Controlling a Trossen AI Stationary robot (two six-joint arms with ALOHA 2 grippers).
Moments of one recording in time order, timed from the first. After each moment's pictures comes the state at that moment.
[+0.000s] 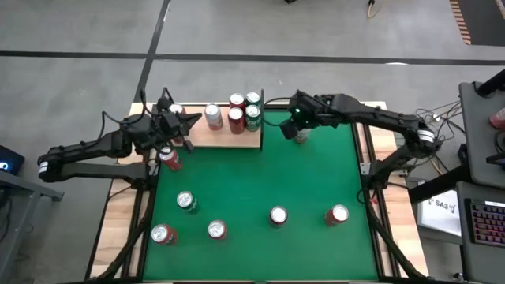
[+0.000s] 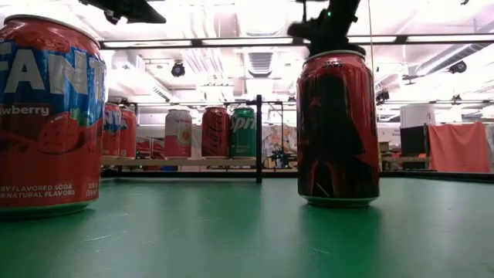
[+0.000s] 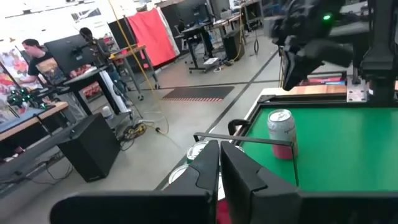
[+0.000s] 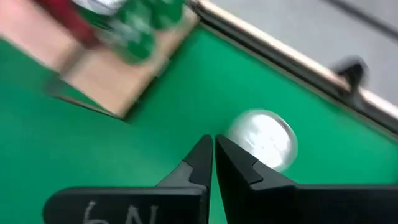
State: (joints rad) left arm 0.20 0.69 0.76 -0.15 -0.41 0.28; right arm -0.34 1.53 1.52 -1.06 0.29 0.58
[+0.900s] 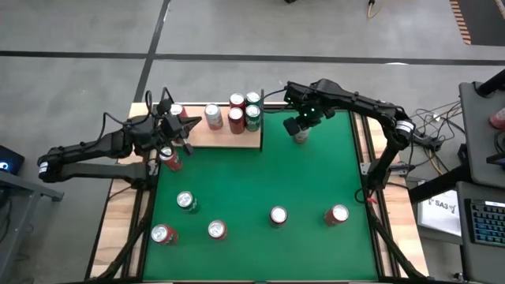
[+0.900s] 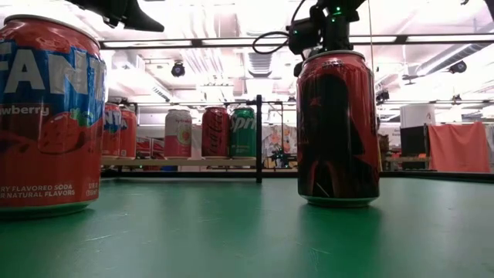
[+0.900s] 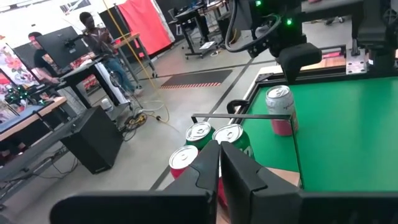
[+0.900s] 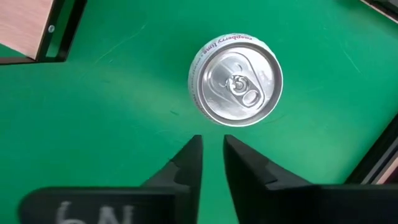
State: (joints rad) left arm 0.20 0.68 0.74 -0.22 -0.41 0.31; right arm -0.54 1.73 1.60 -1.32 0.02 0.57
